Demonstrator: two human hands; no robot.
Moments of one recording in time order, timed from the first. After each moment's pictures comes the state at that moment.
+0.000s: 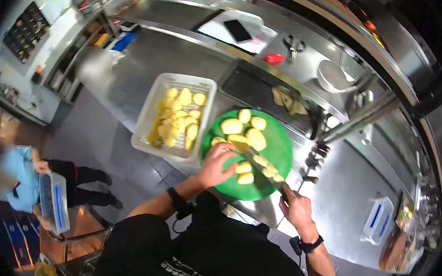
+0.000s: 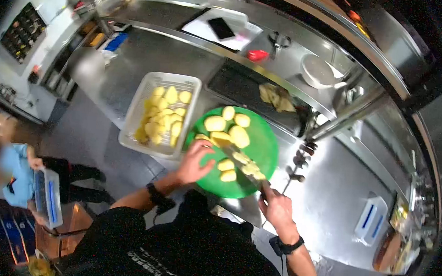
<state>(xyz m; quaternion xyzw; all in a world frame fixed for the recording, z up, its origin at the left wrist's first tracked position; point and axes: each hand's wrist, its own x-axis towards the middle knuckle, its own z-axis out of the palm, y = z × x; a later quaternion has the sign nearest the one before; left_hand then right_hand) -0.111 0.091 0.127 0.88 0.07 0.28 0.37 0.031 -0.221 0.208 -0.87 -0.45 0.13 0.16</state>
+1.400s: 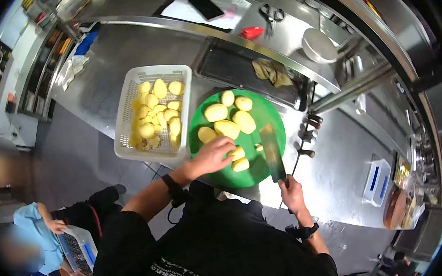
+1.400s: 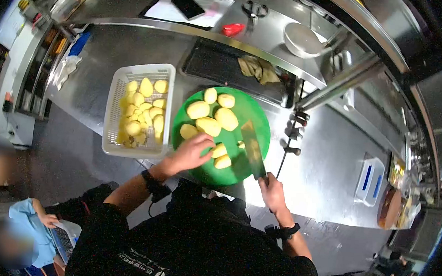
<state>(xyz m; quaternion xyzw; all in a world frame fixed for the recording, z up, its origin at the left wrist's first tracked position) -0.076 0.124 0.086 0.92 -0.06 0.09 0.38 0.010 -0.222 0.151 -0.91 -0.16 0.24 0.30</state>
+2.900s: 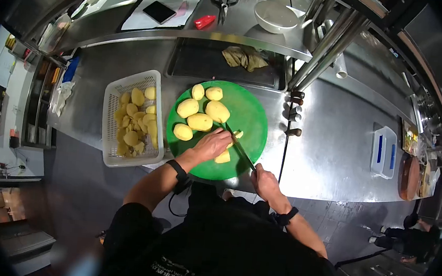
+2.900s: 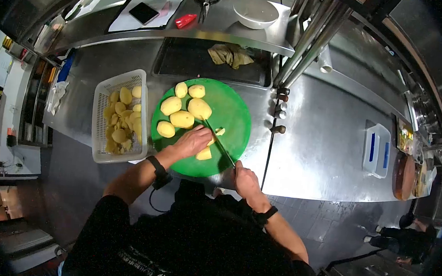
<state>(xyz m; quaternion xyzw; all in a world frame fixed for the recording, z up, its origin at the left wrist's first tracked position) -0.010 0.065 0.054 0.93 -0.22 0.09 0.29 -0.013 -0.230 0.090 -0.90 -0.24 0.27 0.26</state>
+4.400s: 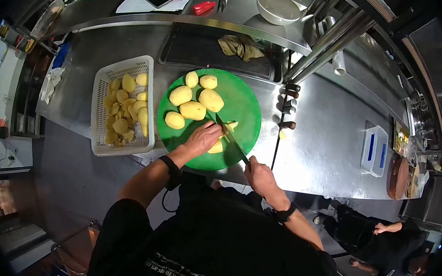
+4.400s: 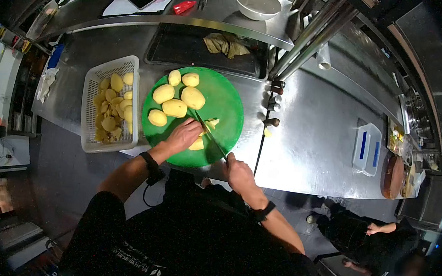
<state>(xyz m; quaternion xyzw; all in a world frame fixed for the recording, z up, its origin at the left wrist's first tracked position) -0.029 0.061 0.030 0.93 -0.18 0.14 0.29 -0.010 -0.225 0.132 -0.89 -0.27 0.27 0.23</state>
